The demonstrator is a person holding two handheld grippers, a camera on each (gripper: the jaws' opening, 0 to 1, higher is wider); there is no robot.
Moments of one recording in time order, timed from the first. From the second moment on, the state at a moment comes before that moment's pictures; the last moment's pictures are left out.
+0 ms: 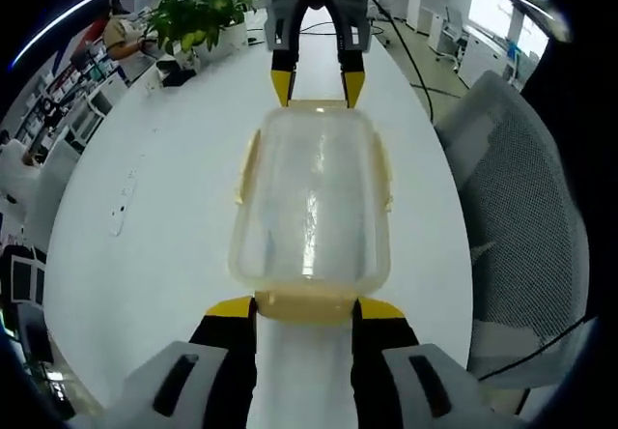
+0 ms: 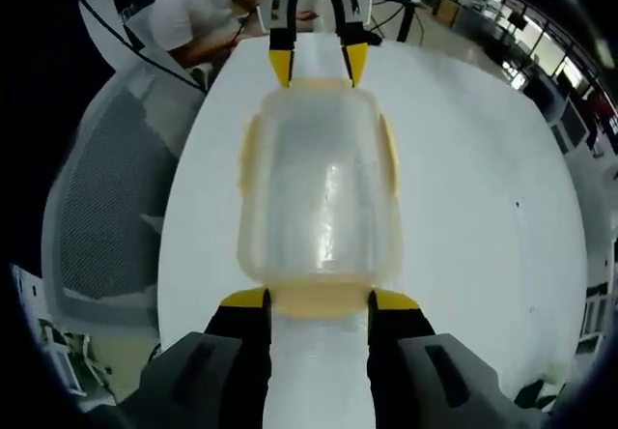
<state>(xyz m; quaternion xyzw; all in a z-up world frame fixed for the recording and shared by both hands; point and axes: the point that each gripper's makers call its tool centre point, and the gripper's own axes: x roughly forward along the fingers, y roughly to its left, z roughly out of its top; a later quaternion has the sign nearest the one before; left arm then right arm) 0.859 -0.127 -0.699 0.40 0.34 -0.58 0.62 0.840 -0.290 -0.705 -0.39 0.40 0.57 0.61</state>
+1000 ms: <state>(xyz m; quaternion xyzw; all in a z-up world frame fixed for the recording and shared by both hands) 0.863 -0.179 -0.719 0.39 0.34 -0.59 0.63 0.847 -0.344 -0.729 -0.41 0.43 0.55 0.58</state>
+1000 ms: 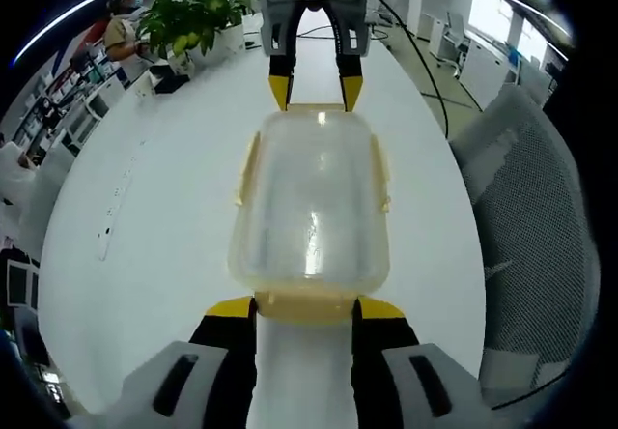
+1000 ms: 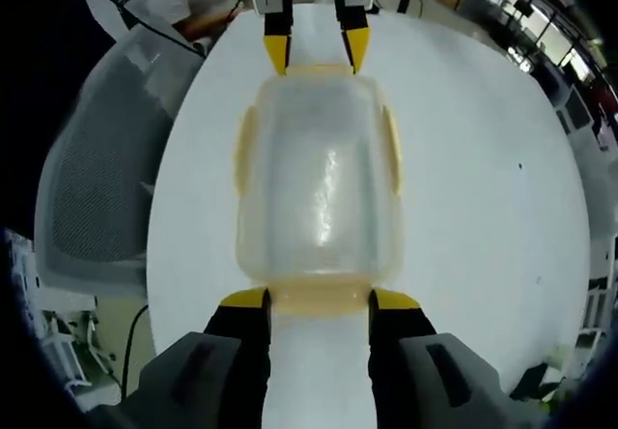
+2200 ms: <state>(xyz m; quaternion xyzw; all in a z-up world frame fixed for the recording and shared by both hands) 0.861 -0.186 -0.731 0.40 0.32 -0.59 0.62 0.852 -0.356 -0.735 -0.43 0.43 0.54 0.59</state>
